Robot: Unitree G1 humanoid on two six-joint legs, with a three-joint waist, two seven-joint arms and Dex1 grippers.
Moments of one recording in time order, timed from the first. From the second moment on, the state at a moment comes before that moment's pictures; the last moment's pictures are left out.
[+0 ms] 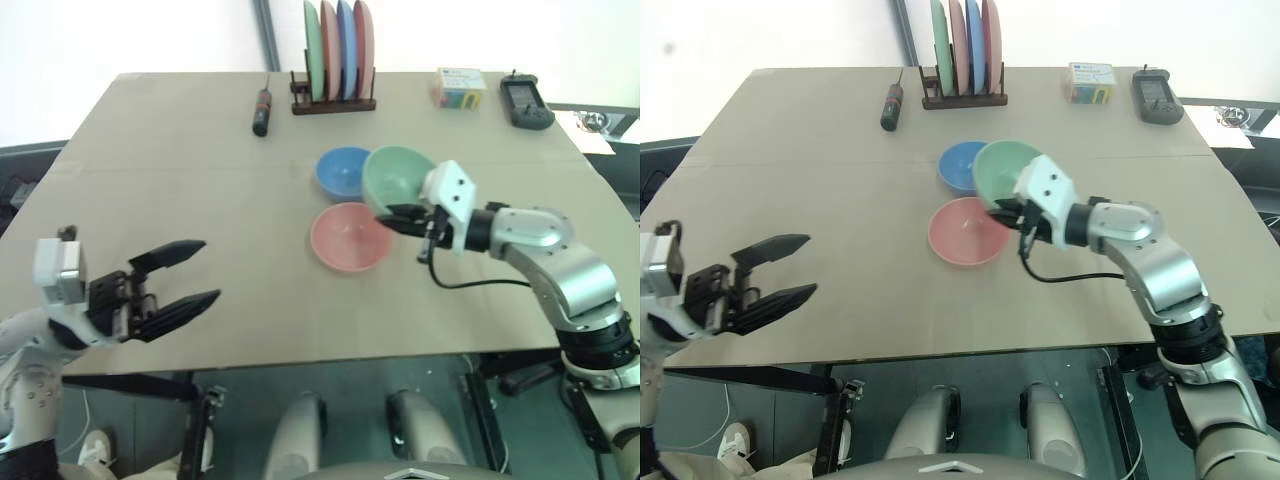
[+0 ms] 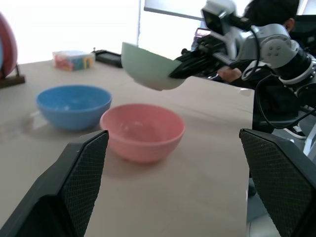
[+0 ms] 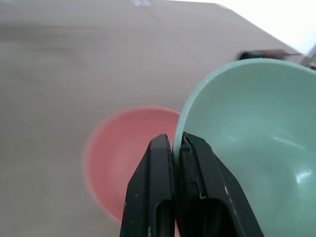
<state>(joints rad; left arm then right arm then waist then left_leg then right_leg) 0.10 0.78 0.60 -0.12 -0.83 0.33 -1.41 -0.62 -0.50 0.25 -0.36 0.33 0.68 0.84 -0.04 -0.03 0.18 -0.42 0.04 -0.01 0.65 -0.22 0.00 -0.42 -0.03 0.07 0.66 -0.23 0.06</state>
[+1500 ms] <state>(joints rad) 0.46 0.65 0.78 -0.52 -0.94 0.38 -1.07 -1.28 -0.23 0.52 1.33 -0.55 -0.60 0.43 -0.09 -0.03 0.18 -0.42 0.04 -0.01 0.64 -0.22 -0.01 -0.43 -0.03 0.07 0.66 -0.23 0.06</state>
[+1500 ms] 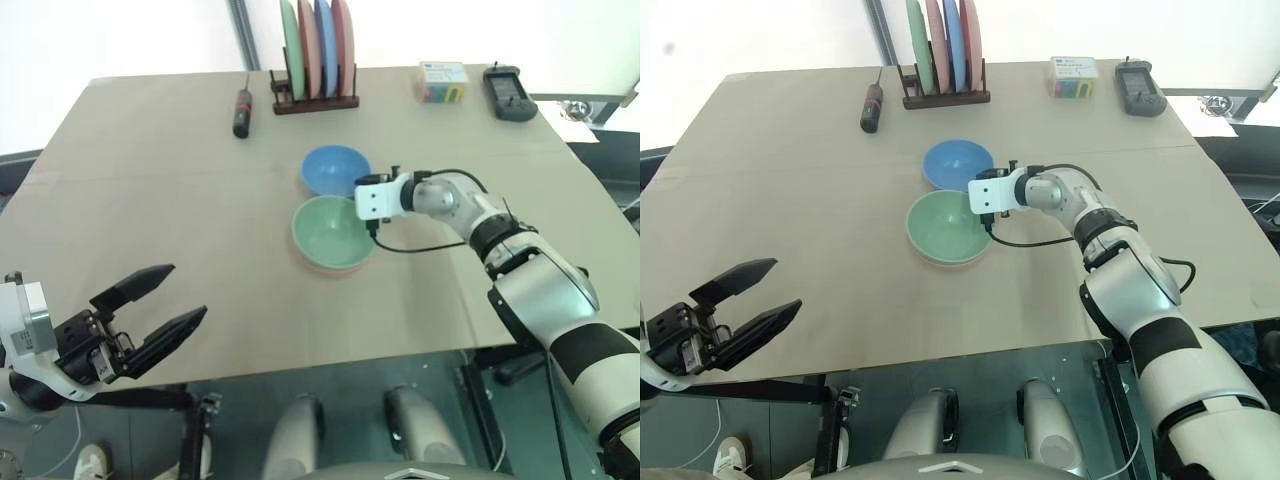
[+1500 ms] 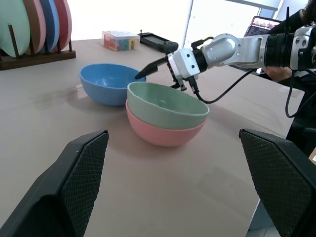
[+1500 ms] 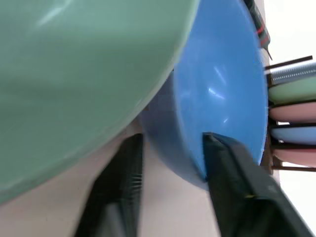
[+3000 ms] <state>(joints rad) 0.23 0.79 0.61 -0.26 -0.90 0.40 -1.26 -0.63 -0.60 0.10 -0.24 0.25 0.54 1.12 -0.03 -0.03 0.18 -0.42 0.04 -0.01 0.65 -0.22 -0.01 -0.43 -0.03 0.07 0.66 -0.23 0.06</state>
